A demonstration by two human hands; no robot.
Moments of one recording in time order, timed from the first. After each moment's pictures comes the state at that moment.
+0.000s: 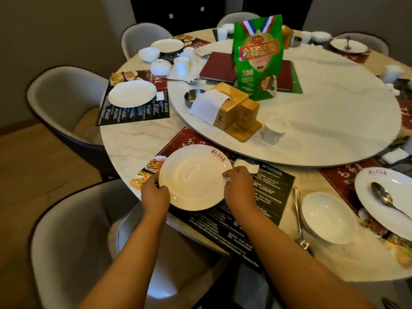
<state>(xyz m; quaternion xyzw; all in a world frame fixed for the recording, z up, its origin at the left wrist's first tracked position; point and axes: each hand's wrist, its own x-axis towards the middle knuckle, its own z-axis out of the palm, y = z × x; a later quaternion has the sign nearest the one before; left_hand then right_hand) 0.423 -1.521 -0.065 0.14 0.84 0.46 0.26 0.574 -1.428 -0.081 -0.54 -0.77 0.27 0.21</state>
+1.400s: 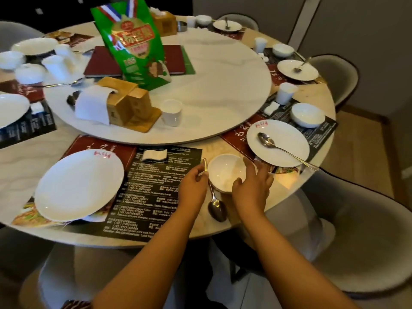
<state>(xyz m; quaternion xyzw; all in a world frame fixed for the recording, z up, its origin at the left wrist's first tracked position) 0.657 -1.456 -0.076 0.41 0.66 0.41 0.49 0.782 -1.459 -0.078 -0.79 -0.52 0.20 0.27</state>
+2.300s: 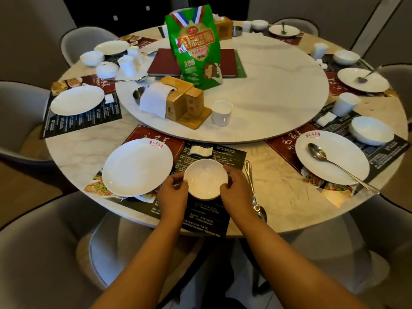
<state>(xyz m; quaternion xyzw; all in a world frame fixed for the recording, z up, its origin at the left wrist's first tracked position) 0.543 -1.503 -0.086 0.25 0.76 0.48 0.35 0.678 -1.465 -0.086 -0.60 -0.59 0.41 0.34</state>
